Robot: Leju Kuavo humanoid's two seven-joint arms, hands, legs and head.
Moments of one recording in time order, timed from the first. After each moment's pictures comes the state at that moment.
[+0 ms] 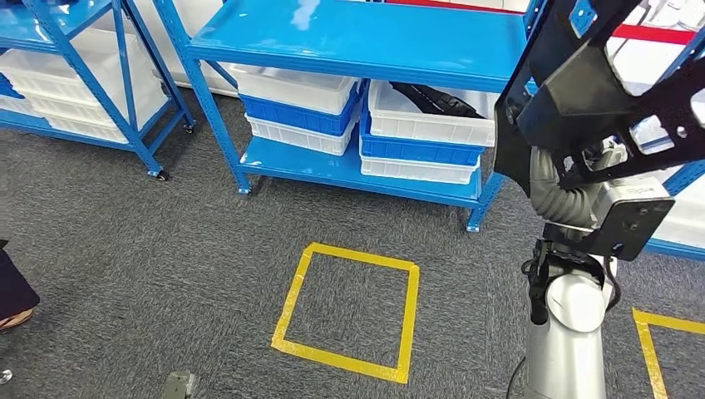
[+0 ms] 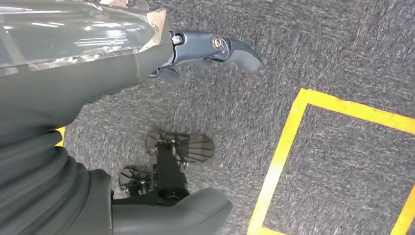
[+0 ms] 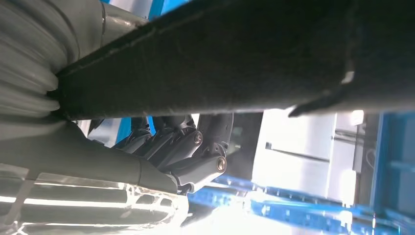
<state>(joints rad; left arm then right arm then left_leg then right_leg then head) -0.09 -0.11 0.42 -0.21 -0.02 0.08 -0.47 -0.37 0.06 0.30 -1.65 0.30 -0.19 -0.26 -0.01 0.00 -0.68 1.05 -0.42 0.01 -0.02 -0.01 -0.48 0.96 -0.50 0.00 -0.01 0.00</state>
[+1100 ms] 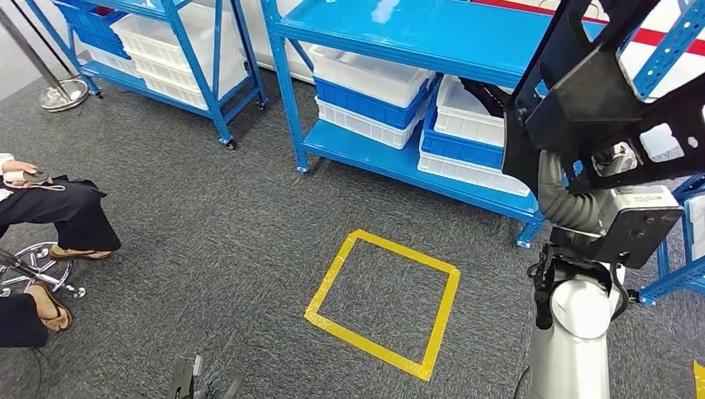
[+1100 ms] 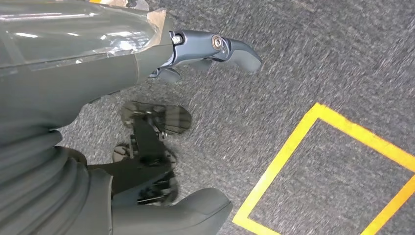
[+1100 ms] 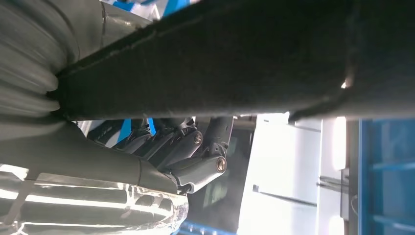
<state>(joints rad) -0.16 -0.14 0.42 -0.22 -0.02 0.01 -0.41 -0.33 0.05 0.27 -1.70 0.34 -0.18 -0.27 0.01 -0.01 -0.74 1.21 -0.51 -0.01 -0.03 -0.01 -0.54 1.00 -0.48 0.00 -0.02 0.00</state>
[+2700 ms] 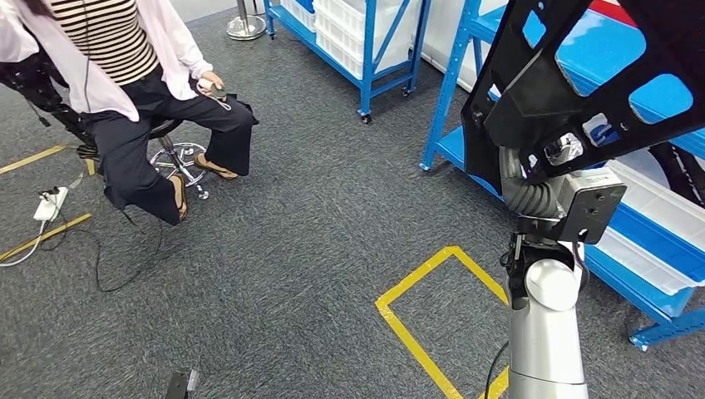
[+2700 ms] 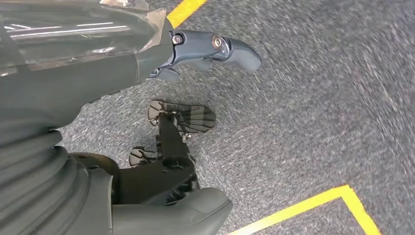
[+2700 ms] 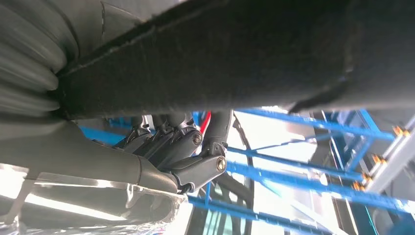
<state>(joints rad) -0.11 -0.12 0.43 -0.21 -0.02 -0.08 -0.37 -0.41 0.09 0.27 -1.49 0.26 -0.11 -0.35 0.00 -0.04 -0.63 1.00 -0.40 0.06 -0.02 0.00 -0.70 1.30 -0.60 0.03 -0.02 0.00</state>
